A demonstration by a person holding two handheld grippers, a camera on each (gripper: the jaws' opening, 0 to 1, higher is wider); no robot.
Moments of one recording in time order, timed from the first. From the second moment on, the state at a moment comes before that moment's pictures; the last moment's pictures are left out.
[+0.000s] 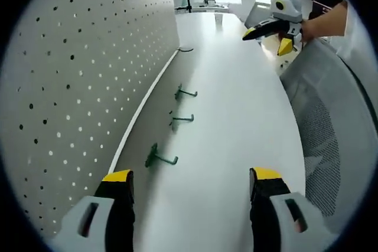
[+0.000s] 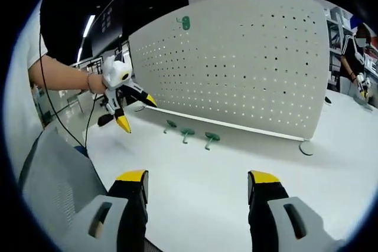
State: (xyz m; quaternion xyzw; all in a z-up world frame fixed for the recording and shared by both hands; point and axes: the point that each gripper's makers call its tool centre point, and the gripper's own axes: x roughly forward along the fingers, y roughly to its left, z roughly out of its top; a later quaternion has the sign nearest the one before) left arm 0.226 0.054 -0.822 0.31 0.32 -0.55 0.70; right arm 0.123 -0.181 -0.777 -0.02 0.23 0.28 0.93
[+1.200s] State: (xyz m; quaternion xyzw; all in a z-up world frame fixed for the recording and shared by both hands) left arm 0.263 0.047 -0.868 0.44 0.35 -0.60 0.57; right arm 0.116 -0.176 -0.787 -0.02 0.26 0.30 0.92
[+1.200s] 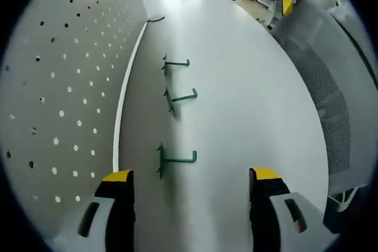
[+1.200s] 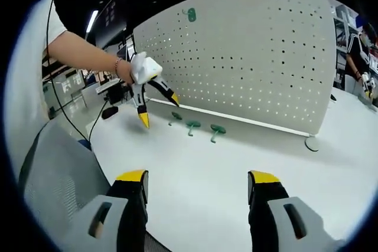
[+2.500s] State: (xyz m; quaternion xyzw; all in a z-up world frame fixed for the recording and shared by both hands) left arm 0.264 0.044 -0.885 0.45 0.37 -0.63 0.52; right arm 0.114 -0.177 -0.792 -0.04 0.26 0.29 0.92
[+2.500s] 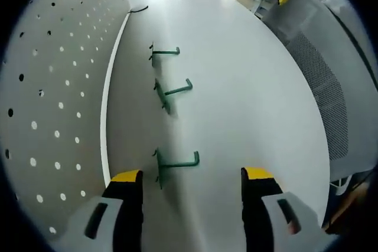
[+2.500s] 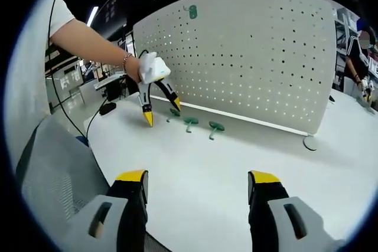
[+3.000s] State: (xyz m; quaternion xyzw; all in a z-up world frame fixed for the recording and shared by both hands) left arm 0.273 0.040 -0.882 0.43 0.37 -0.62 0.54; right arm 0.115 -0.178 -0.793 -0.03 0.25 0.28 0.92
